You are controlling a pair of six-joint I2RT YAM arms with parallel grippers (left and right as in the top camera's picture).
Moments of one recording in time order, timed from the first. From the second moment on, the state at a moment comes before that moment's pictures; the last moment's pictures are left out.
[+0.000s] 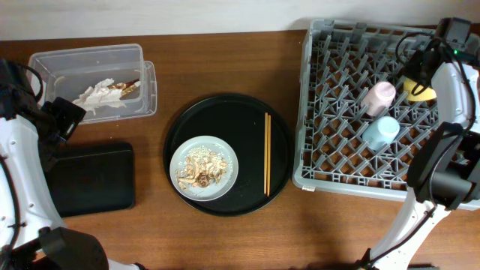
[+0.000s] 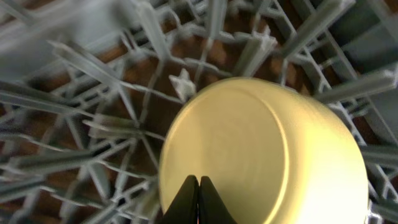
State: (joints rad) left arm 0.43 1.67 1.70 -1.32 -0.03 -0.65; right arm -0.37 2.21 1.91 -0.71 0.15 0.26
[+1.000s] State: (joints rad) left arm 0.43 1.67 1.70 -1.32 -0.03 -0.65; right arm -0.38 2.14 1.91 -0.83 0.29 0.22
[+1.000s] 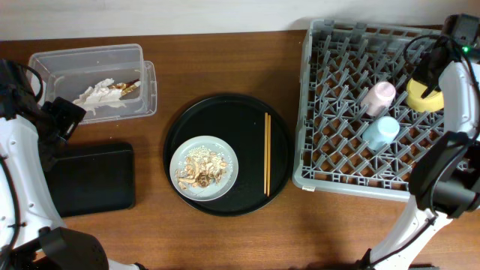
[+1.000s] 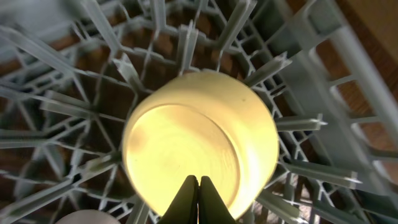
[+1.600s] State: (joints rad) left arm 0.43 1.67 1.70 -1.32 -0.03 -0.65; right arm -0.54 2.16 1.91 -0.86 0.16 0.22
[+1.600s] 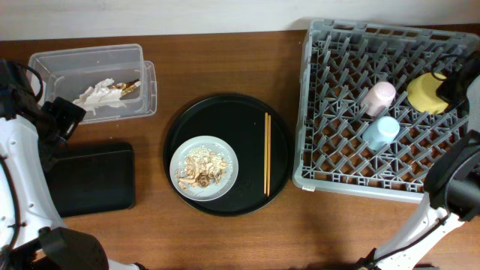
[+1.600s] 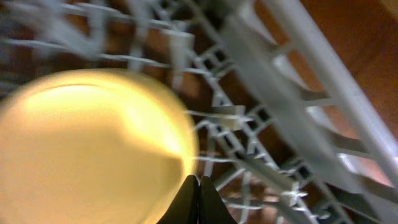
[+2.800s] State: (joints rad) left arm 0.43 1.67 1.70 -1.32 -0.03 -0.65; right arm 0.32 2.01 1.69 -1.22 0.05 0.45
